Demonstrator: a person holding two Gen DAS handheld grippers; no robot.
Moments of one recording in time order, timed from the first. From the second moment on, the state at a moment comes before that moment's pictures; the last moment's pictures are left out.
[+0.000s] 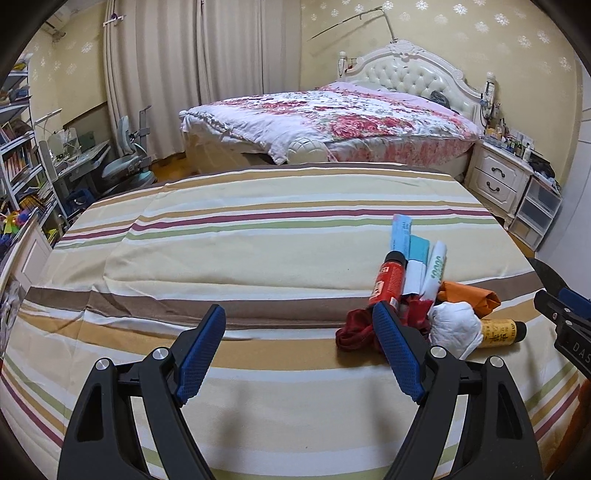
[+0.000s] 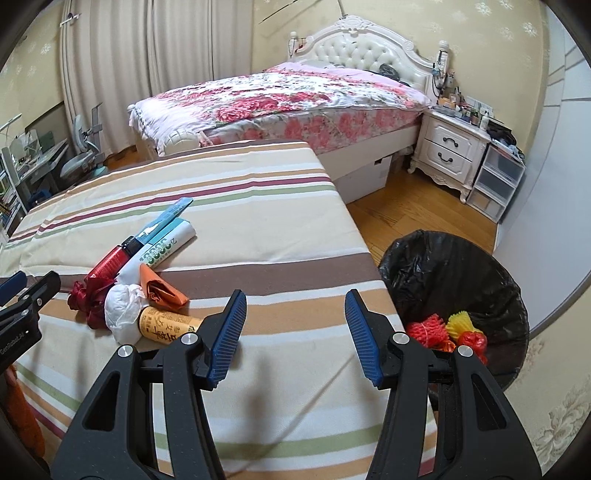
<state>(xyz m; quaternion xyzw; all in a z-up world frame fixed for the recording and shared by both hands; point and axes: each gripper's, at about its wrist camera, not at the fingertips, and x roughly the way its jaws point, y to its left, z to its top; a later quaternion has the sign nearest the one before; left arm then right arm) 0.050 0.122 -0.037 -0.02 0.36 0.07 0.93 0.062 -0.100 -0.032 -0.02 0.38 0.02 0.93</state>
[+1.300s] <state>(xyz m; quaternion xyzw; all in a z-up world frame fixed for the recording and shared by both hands) 0.040 0.143 -0.051 -0.03 0.38 0.08 0.92 0.036 -0.029 -0.049 -0.06 0.42 0.14 0.90</state>
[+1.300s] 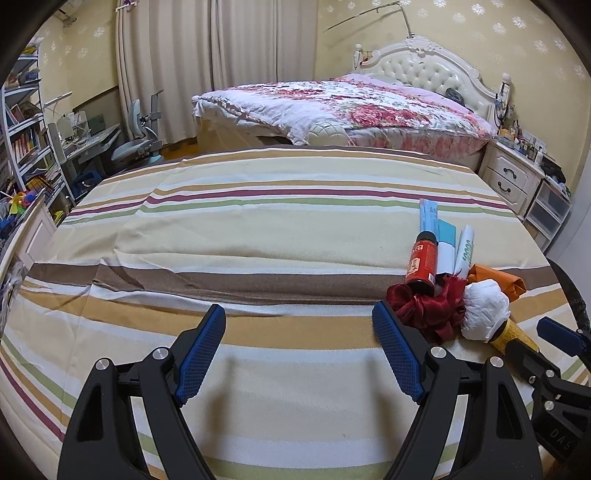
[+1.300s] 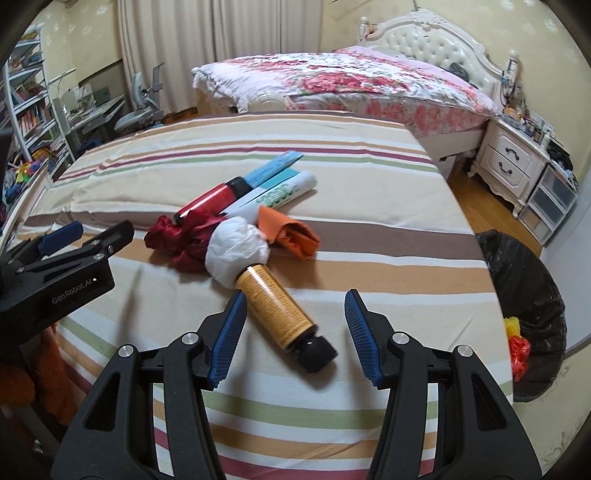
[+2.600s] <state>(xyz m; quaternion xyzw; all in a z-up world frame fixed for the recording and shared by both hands) 0.064 0.089 -0.053 -0.01 0.38 0.01 0.92 0.040 -0.090 -0.060 -0.02 0.42 0.08 0.90</state>
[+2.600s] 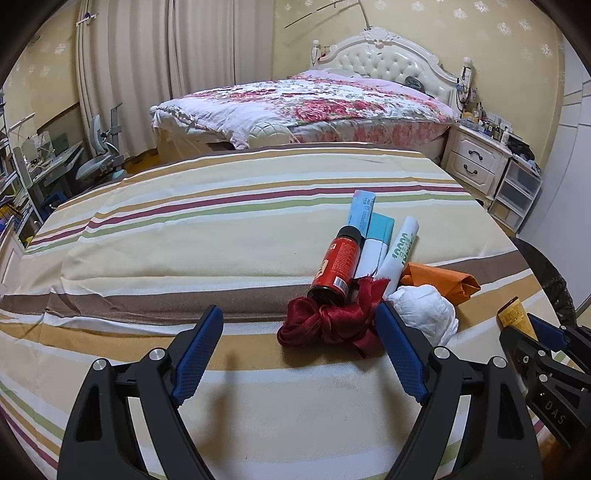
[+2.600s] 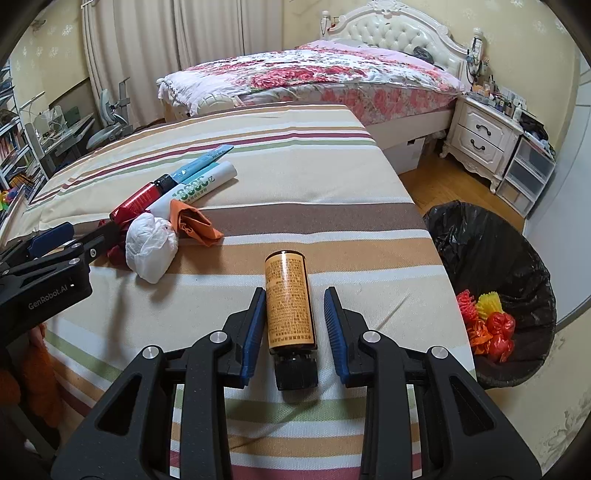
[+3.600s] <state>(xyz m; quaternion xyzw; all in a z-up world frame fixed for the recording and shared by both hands) 0.045 0.093 -0.057 -0.03 0.40 -0.05 0.92 0.043 -0.084 -0.060 -0.04 0.41 0.08 0.91</state>
